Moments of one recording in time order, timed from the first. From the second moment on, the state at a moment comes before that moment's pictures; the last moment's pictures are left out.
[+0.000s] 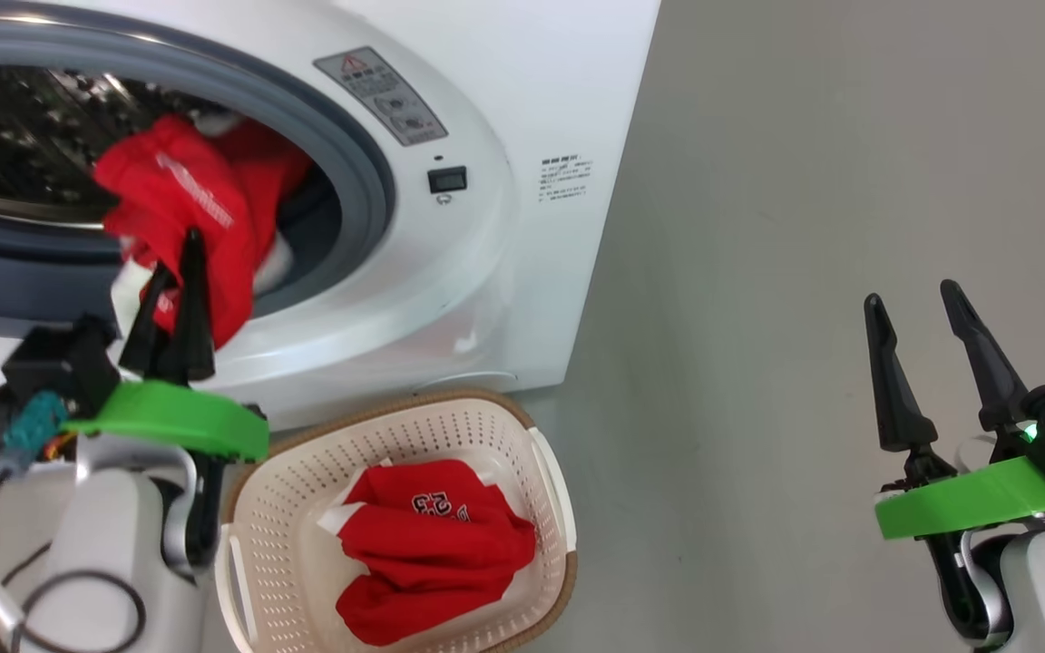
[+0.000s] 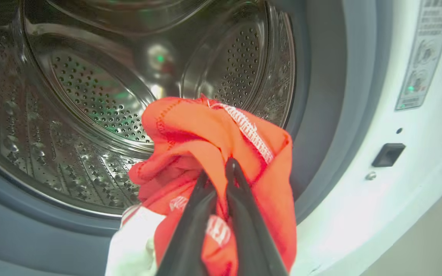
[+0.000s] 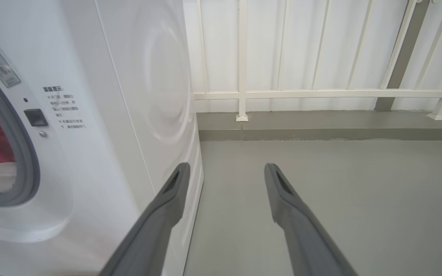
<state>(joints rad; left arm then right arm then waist) -0.56 0.08 0.02 0.49 -0.26 -0.10 -0.25 -0.18 -0.11 -0.04 0.14 0.28 0.13 -0.26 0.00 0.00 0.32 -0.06</state>
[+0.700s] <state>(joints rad) -0.21 0.05 -0.03 0.14 -0.25 -0.05 -0.24 -0.08 -0.09 -0.06 0.15 0.27 0.13 -0.26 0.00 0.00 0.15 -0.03</state>
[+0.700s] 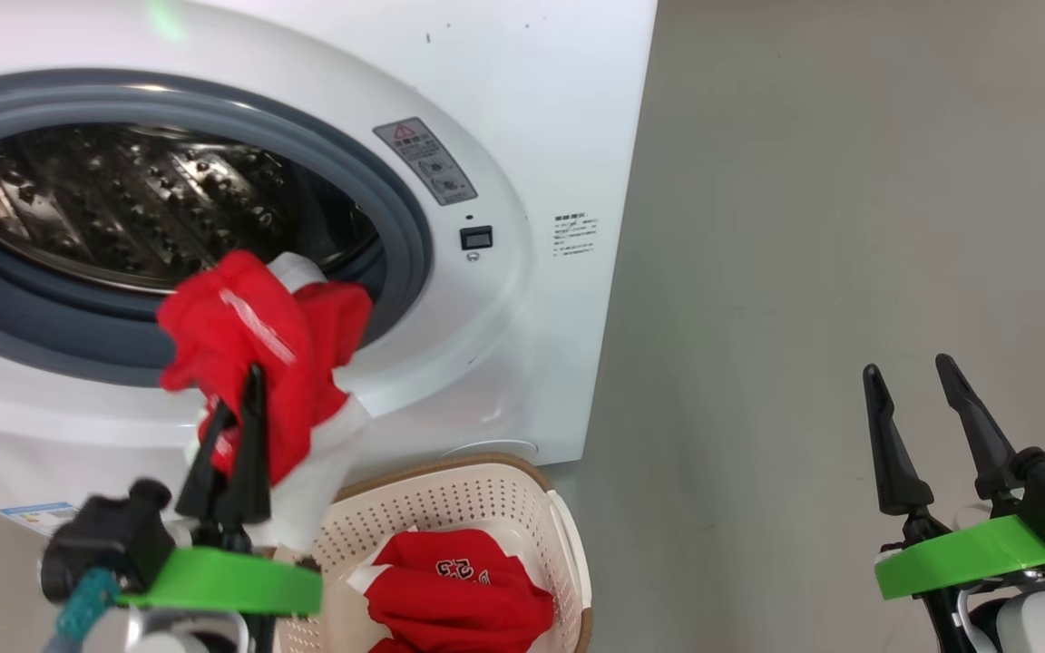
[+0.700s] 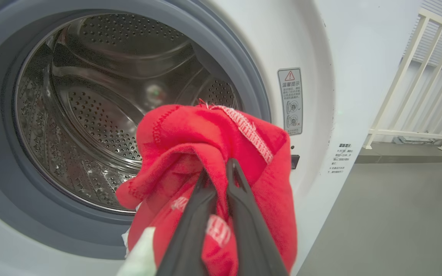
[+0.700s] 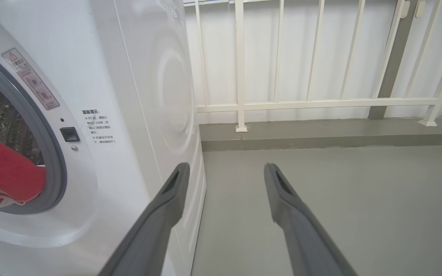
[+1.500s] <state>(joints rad) -0.35 0.04 -0.18 0.66 -0.56 -0.08 -0.25 -0.15 -0.12 -0.05 0.14 0.27 0.13 -0.26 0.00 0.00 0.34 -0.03</state>
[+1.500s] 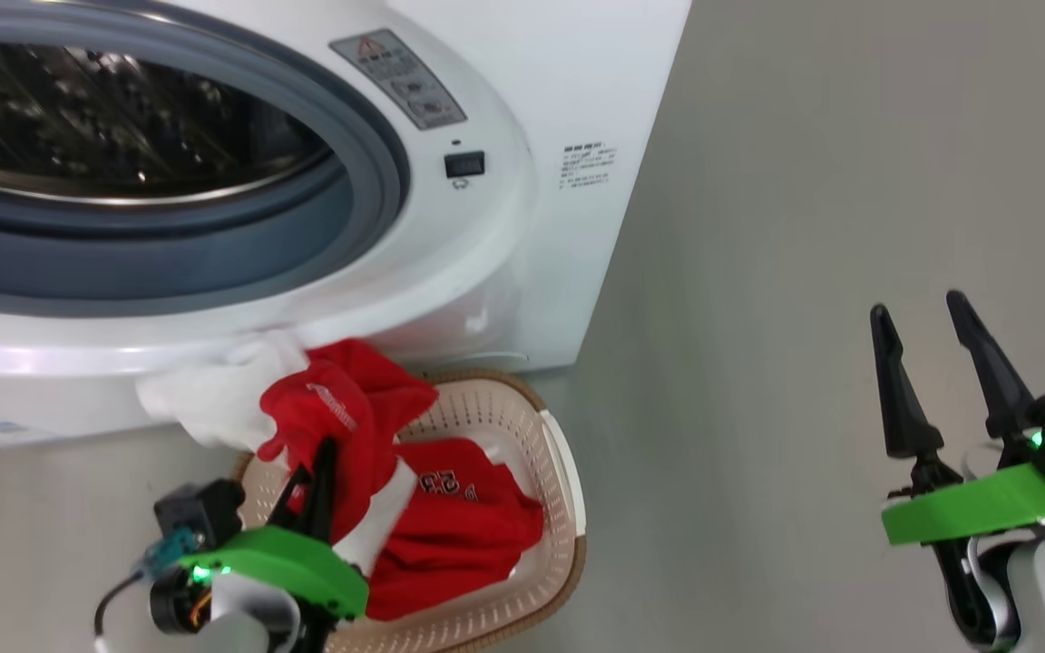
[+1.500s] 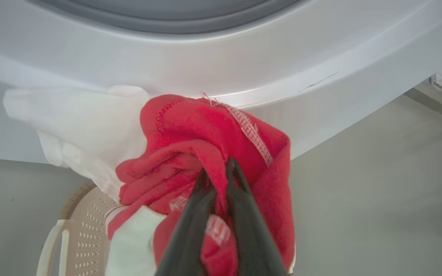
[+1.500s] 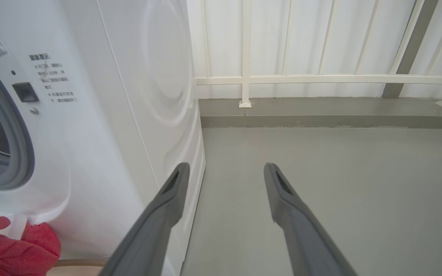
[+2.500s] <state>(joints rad) -0.76 0.05 -0.35 1.28 -0.81 0.01 -0.08 -0.32 -0.08 0.01 0.15 0.32 0.13 -0.26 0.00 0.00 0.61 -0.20</state>
